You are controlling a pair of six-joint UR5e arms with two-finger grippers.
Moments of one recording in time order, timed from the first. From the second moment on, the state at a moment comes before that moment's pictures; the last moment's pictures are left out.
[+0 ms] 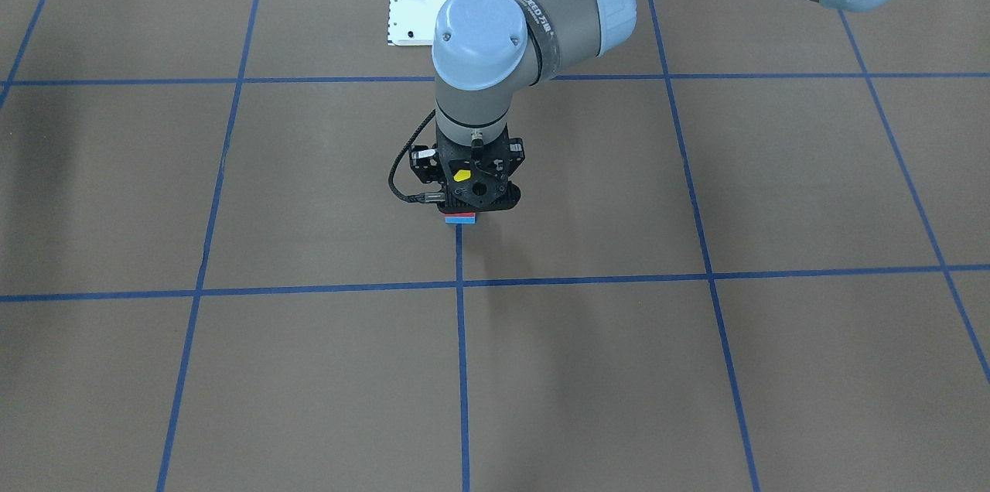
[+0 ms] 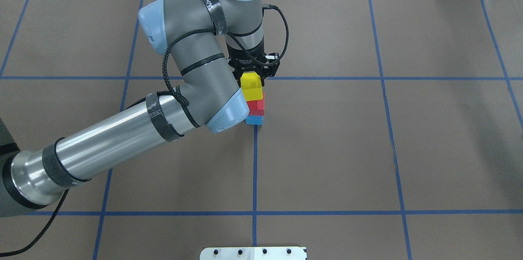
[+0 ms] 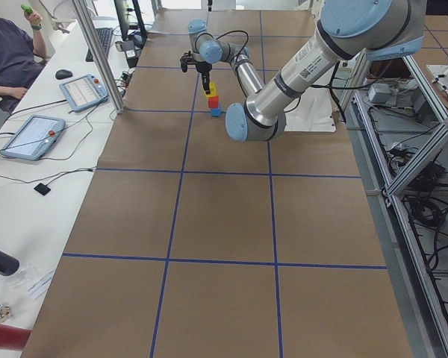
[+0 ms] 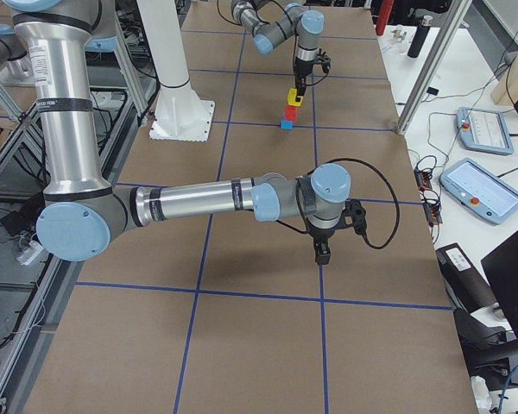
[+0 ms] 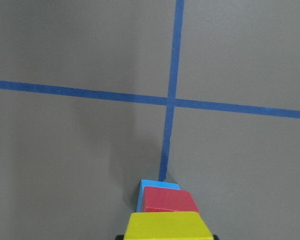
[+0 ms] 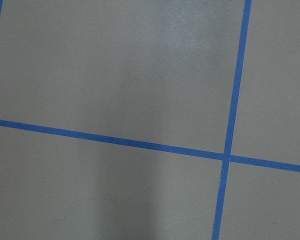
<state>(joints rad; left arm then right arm) -0.67 -2.59 -1.39 -1.44 -2.11 -1.14 1.48 -1.48 1.64 -1.54 2.39 0.06</state>
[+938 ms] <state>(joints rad) -0.64 -2.59 -1.39 -1.45 -2.06 -1.05 1.48 -1.48 1.64 -1.54 2.39 0.06</state>
